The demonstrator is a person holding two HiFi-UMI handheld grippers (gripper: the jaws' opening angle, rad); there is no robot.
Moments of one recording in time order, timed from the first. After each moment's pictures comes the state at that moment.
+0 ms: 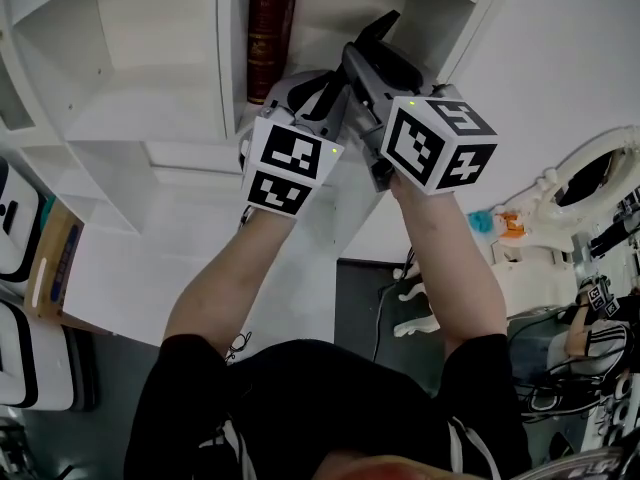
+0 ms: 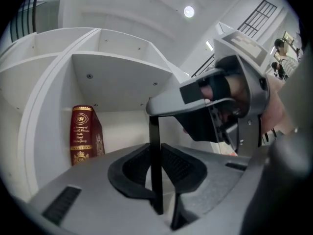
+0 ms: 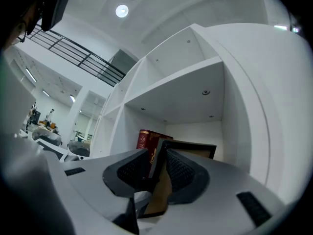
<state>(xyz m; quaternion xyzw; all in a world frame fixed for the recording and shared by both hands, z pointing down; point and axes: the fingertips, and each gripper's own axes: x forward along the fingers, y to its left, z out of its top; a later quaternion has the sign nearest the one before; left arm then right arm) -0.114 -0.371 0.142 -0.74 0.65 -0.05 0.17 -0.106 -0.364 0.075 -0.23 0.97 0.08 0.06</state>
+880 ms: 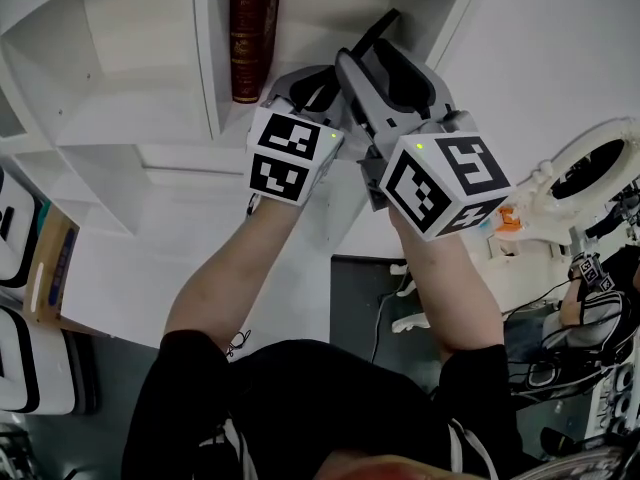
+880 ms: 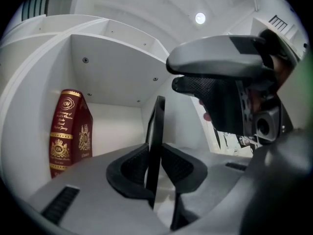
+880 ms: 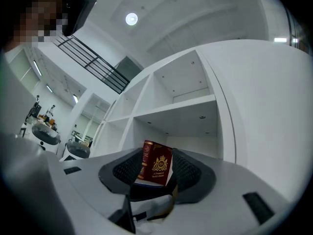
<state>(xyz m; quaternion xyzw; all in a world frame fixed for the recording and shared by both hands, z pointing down) -0.094 -0.394 0.145 -0.77 0.63 -0.01 0.13 -0.070 -0.325 0.060 -0.23 0.96 0.13 0.10</state>
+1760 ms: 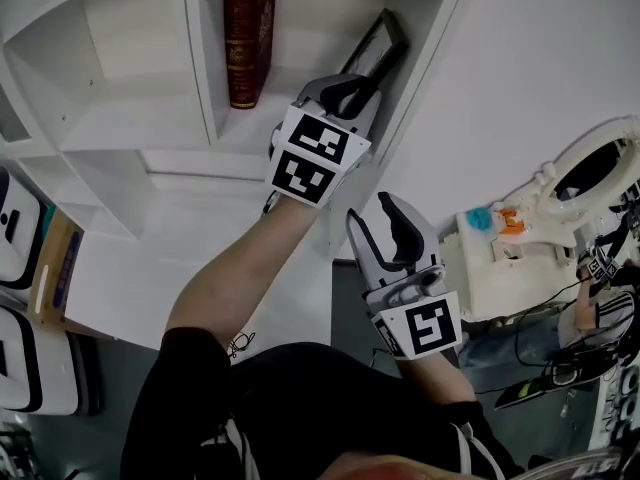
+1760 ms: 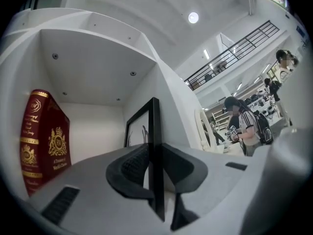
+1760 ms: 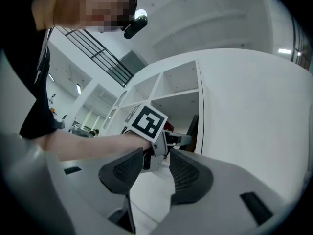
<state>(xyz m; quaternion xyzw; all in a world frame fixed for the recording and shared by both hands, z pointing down) -0.043 -0.409 0.144 -0.80 0.59 -0.04 0.14 0.012 -0.254 0.201 -0.26 0.95 0.17 0.07</state>
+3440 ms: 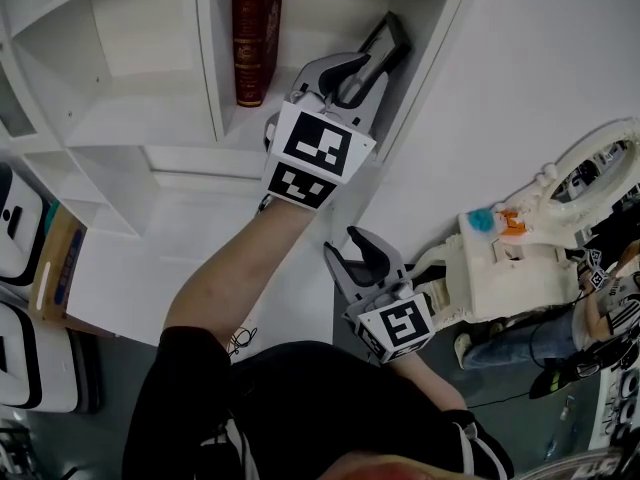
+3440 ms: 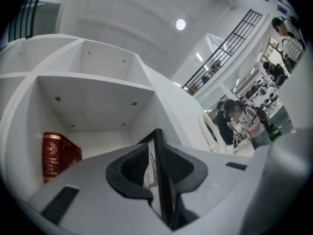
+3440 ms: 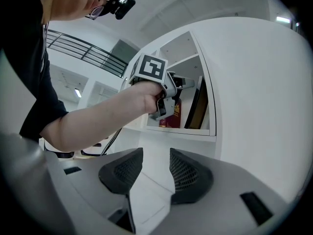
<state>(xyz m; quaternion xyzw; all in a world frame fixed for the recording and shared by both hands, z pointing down) -0.045 -0.374 0.093 -0.77 0.60 -0.02 0.23 -0.006 -0.240 0.298 -0.22 0.97 0.06 -0.01</state>
